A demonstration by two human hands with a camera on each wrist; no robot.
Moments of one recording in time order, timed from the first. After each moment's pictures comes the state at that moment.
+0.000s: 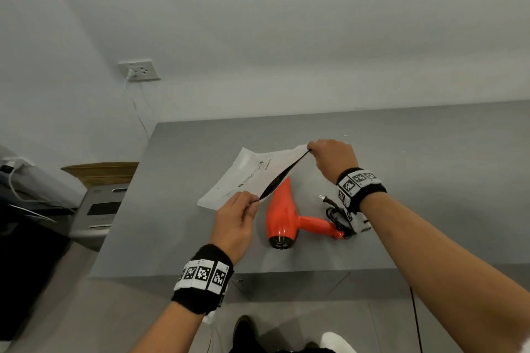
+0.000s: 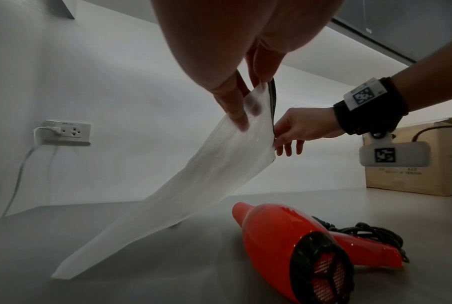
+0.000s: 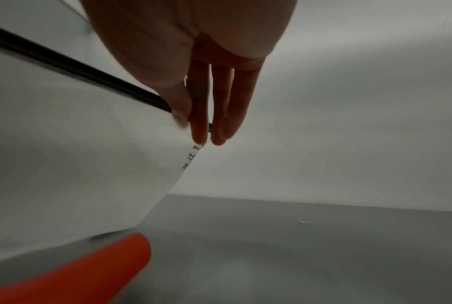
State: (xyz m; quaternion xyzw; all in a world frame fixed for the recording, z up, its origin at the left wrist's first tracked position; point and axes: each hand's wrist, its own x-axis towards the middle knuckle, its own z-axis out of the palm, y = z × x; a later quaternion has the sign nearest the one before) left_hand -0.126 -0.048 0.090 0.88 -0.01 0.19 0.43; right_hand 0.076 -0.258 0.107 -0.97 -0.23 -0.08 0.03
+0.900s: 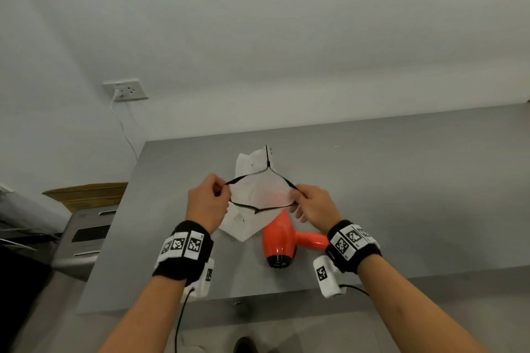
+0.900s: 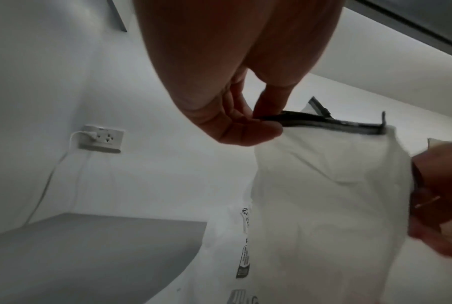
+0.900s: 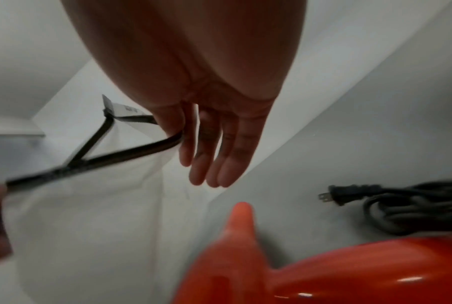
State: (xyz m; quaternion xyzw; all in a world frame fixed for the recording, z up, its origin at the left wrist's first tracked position) left_hand -0.051 0.004 0.120 0.87 0.18 0.12 0.45; right_hand 0.001 -0.236 0.090 -0.84 -0.07 0.12 0.53
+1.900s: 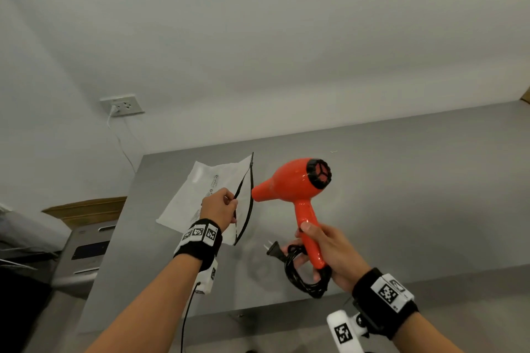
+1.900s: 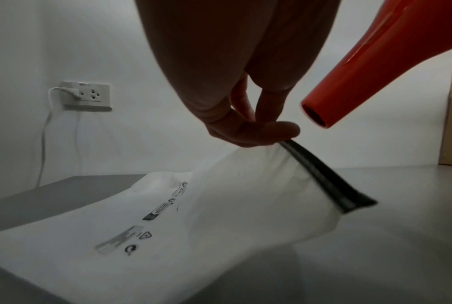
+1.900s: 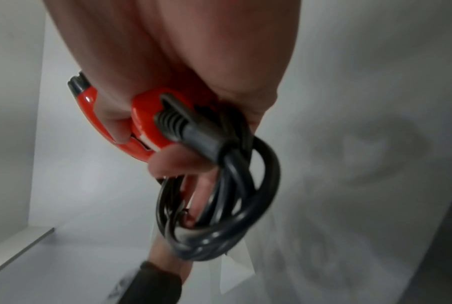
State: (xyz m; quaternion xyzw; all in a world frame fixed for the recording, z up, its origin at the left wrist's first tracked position) left_hand -0.009 0.004 0.086 0.90 0.20 0.00 0.39; right_hand -0.079 -0.270 0.109 -0.59 0.02 0.30 0.75
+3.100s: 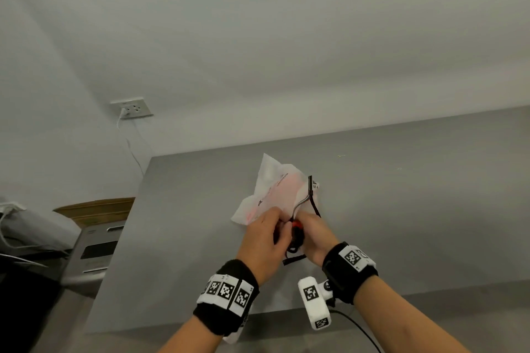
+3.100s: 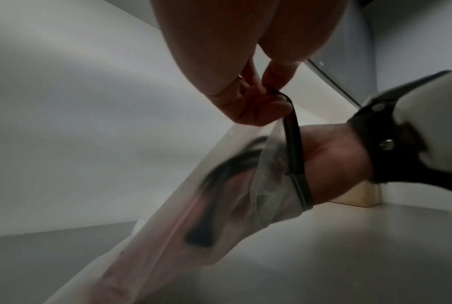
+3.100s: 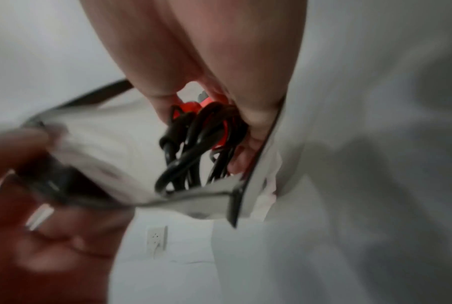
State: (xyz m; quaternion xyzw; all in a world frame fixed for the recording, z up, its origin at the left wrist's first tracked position) left_hand -0.084 -0.084 0.117 0.88 -0.08 0.09 0.45; right_hand -0.022 -0.218 0.087 -0.53 0.09 0.28 0.80
